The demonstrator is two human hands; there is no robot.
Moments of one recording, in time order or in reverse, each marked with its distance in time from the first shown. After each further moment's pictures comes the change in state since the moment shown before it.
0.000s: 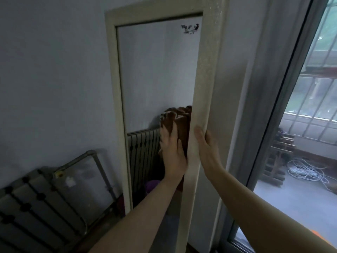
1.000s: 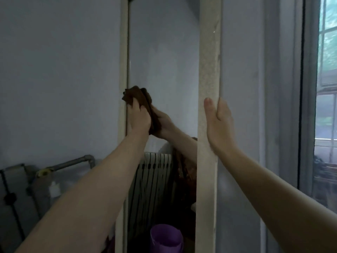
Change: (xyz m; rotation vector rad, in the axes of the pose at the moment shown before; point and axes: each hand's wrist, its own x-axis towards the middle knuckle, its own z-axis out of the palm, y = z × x) left_hand 0.019 -0.165 -0.034 -0.159 0.342 -0.090; right_hand -0.026 0.165 0.009 -0.101 0.168 -0.619
